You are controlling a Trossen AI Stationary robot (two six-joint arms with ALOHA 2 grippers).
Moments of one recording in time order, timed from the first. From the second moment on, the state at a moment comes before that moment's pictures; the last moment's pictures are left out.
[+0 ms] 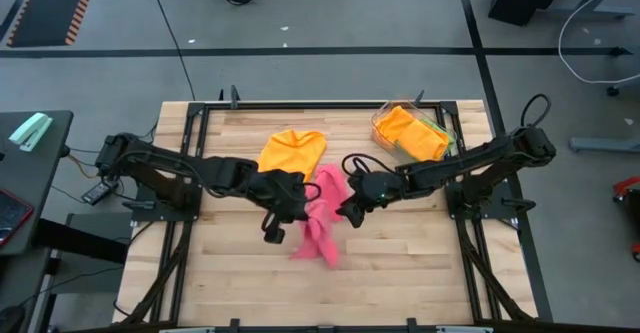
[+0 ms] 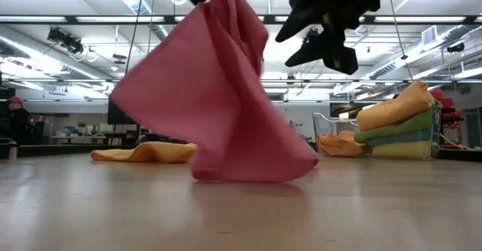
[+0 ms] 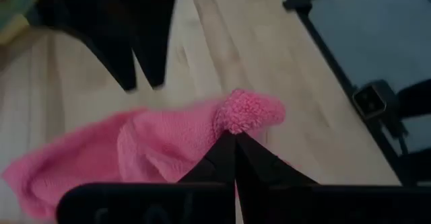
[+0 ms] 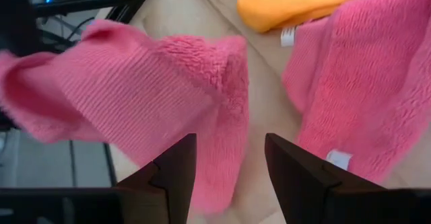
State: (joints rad) left arm -0.19 1.47 1.23 -0.48 0.09 0.05; right arm 0.18 1.45 0.91 -0.14 0.06 0.92
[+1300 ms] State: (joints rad) left arm -0.21 1.63 1.24 -0.44 0.08 -0.45; right arm 0.41 1.44 1.06 -0.38 0.29 0.63
